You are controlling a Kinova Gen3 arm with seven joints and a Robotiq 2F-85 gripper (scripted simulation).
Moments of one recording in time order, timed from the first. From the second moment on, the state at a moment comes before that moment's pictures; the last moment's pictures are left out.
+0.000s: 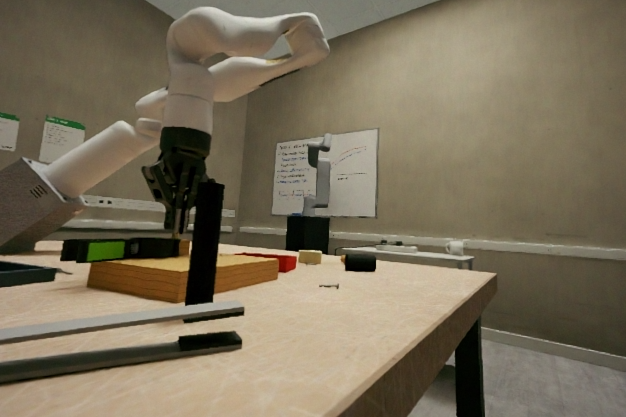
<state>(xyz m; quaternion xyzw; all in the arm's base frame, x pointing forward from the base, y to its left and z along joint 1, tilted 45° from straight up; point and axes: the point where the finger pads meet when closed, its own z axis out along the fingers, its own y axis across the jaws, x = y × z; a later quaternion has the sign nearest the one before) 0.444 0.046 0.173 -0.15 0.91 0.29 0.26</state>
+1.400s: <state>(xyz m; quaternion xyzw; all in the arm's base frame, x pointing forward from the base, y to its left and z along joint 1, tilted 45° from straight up) 0.444 0.046 0.173 0.00 0.92 0.32 0.21</state>
